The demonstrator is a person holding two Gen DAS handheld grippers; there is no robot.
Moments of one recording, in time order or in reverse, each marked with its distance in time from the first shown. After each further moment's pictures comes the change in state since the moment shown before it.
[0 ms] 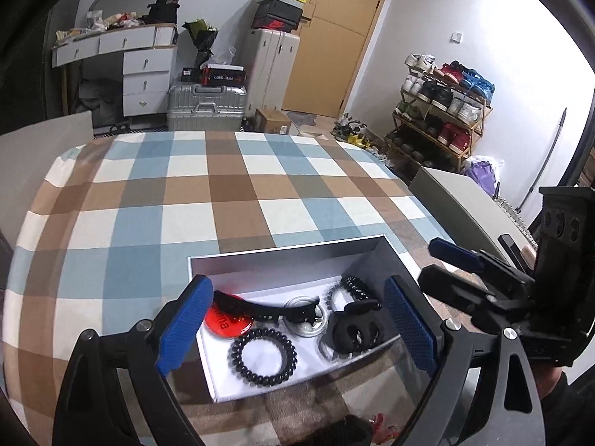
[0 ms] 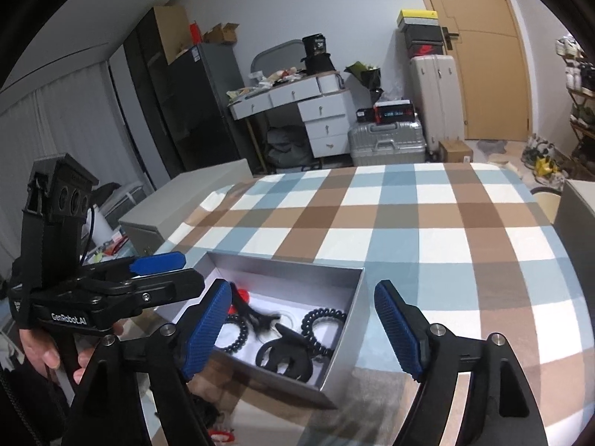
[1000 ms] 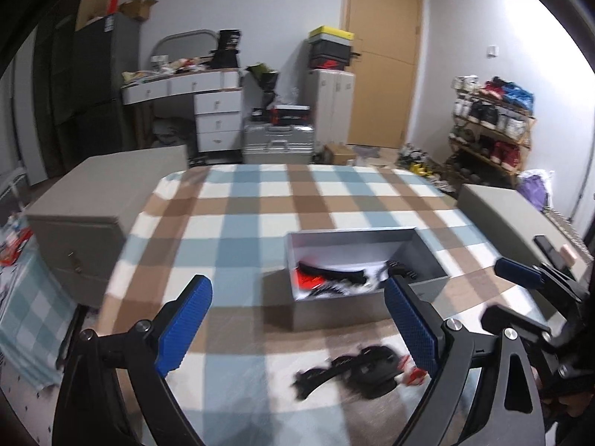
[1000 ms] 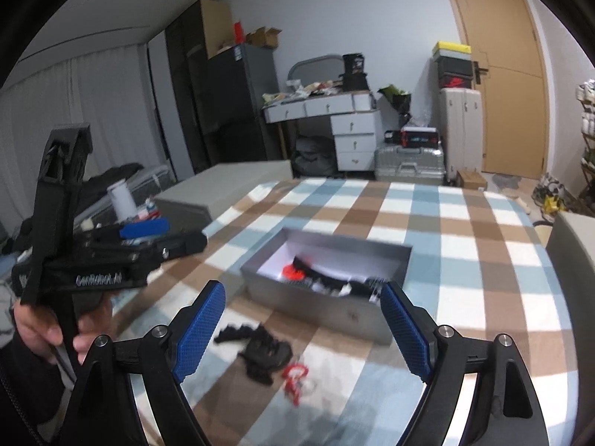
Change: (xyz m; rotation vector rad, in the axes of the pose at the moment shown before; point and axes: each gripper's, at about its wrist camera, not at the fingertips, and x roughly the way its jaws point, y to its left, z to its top) left arm -0.073 -0.001 -0.044 -0.001 -0.148 0.323; right arm -0.065 0.069 -0.041 -0.153 -0.028 0.042
